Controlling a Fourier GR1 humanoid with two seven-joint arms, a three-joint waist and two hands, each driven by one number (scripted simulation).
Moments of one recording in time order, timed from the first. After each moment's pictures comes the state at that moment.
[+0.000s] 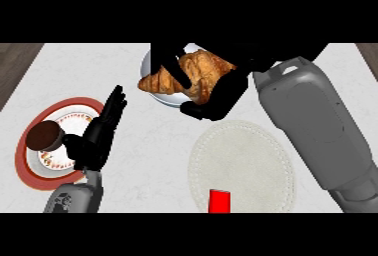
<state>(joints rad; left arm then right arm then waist) -0.15 0.05 -0.07 -1.54 -0.05 0.06 0.08 -1.06 -0.21 0.25 -1.32 0.20 0.47 -0.20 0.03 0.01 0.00</state>
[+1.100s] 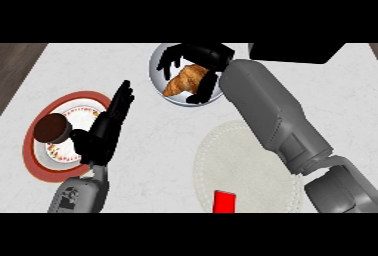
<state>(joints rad) -0.20 0.03 -0.09 -1.54 -0.06 0.05 0.09 -1.30 -0.06 0.25 -0.33 0.54 0.21 -0.67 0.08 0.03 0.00</state>
